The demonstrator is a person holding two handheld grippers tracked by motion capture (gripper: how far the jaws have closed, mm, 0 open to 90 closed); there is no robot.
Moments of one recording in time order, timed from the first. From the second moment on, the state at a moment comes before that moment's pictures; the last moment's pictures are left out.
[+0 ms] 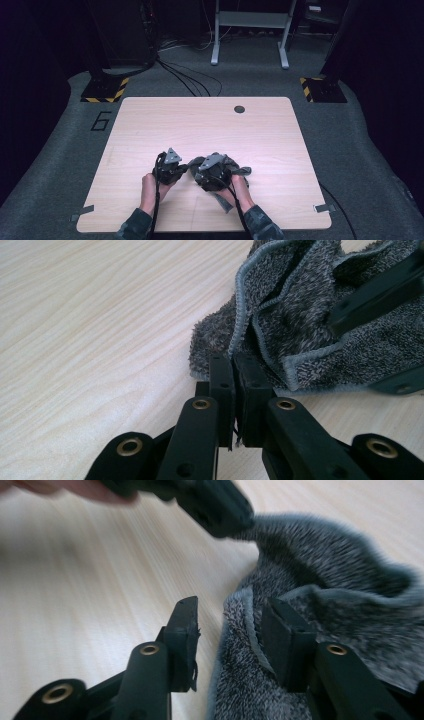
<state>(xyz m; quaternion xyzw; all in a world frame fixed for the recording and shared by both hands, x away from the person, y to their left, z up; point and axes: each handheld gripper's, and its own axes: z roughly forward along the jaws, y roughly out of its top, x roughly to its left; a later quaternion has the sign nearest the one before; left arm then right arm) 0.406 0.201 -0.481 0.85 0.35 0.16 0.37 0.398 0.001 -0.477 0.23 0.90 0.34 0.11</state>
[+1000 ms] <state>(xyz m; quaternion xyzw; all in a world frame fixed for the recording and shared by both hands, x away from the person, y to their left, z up) 0.412 0.208 -0.473 0.84 0.36 0.15 0.37 0.427 -0.135 -0.453 0.41 0.82 0.37 0.17</state>
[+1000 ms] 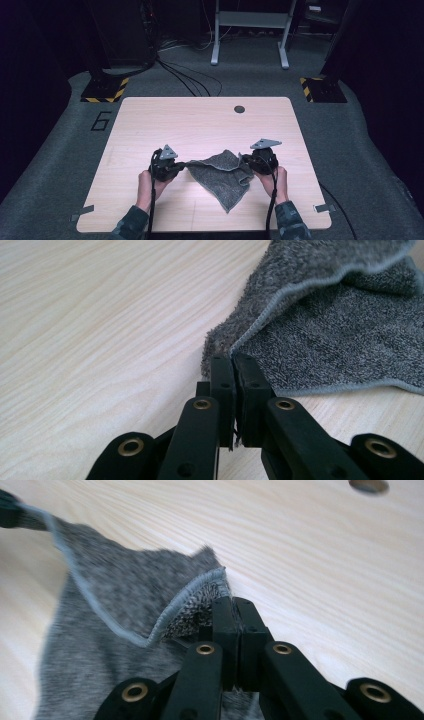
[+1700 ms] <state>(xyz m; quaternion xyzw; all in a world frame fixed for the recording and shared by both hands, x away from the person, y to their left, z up) 0.411 0.201 -0.486 0.86 0.35 0.13 0.35 0.405 -0.156 -0.444 0.42 0.81 0.38 0.15</state>
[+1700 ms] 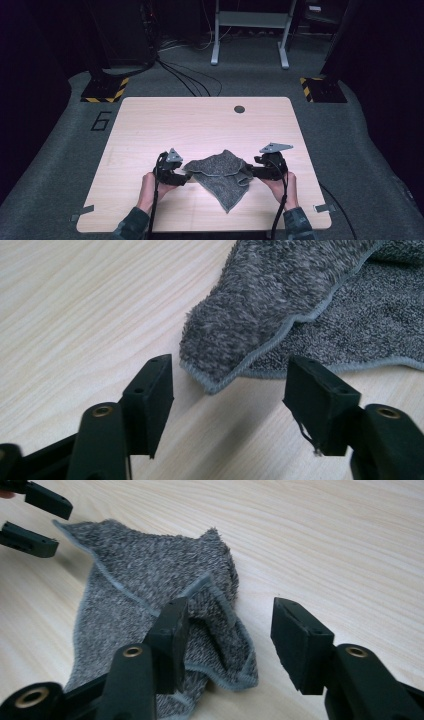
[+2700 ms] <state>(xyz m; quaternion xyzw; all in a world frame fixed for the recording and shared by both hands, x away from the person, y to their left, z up) 0.425 0.188 -0.502 0.87 0.35 0.17 0.31 0.426 -0.138 -0.456 0.38 0.84 0.36 0.12</state>
